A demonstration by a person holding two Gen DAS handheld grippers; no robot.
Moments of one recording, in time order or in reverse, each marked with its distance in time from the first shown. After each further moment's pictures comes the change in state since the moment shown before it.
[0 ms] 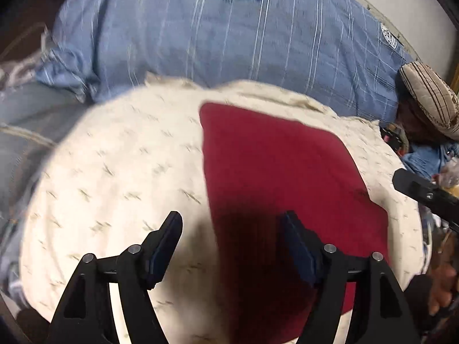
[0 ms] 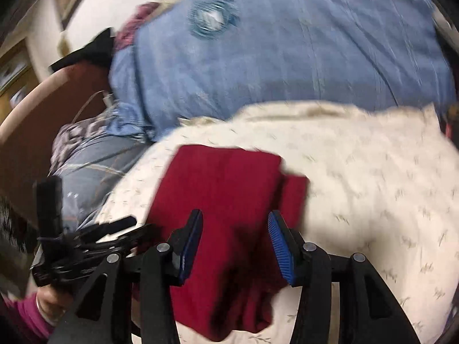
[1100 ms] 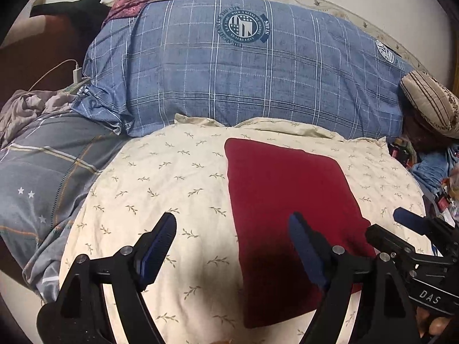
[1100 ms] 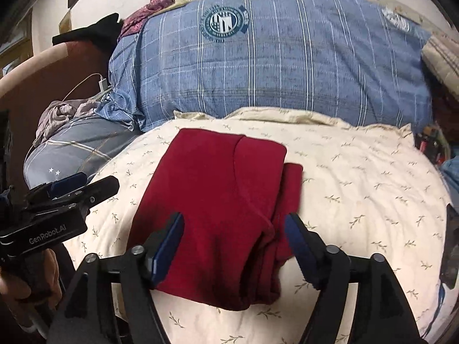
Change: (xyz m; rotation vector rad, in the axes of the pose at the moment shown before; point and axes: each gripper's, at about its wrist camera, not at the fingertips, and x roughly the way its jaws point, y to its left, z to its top) left arm -0.089 -0.016 -0.043 0.037 -0.155 0.110; right arm -0.015 0.024 -0.041 -0.060 -0.053 -0.186
